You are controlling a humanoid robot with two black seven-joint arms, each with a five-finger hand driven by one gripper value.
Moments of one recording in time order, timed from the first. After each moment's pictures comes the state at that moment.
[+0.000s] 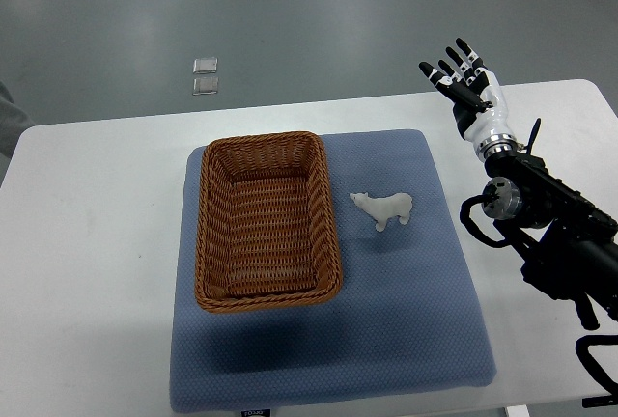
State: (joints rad) left arm 0.00 0.00 -0.02 -0.14 0.01 -0.07 0.13; right arm 0.69 -0.12 0.86 0.71 -0.36 -0.08 0.45
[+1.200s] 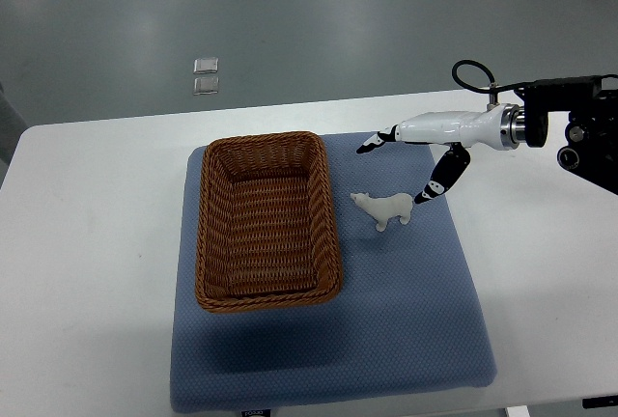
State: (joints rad) left arm 0.00 0.00 -0.02 -0.14 0.01 -0.07 0.13; right arm 1.02 -0.60 0.26 1.12 -1.54 0.32 0.42
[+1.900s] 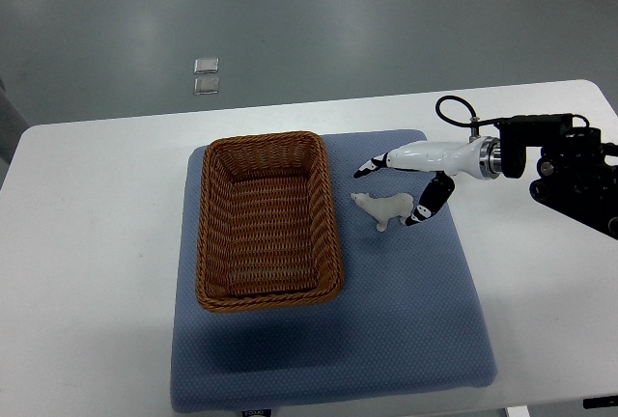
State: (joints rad) left arm 0.00 0.00 -0.02 -0.14 0.01 -0.07 0.13; right arm 0.94 -0.50 0.25 1.02 -1.55 0.25 0.36
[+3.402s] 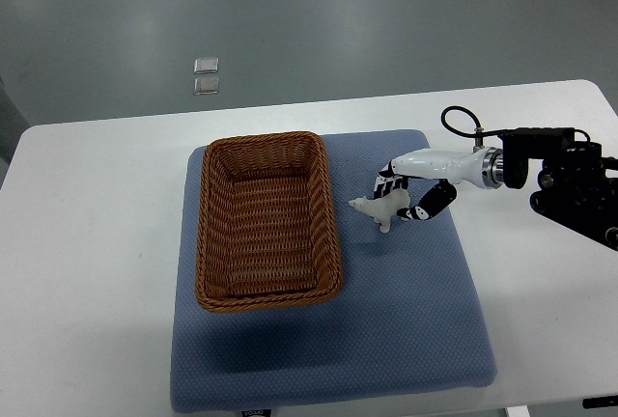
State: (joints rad) left arm 0.00 0.00 -0.02 -0.14 0.01 -0.07 0.13; right arm 0.91 -0.49 0.25 1.00 -1.55 0.21 0.36
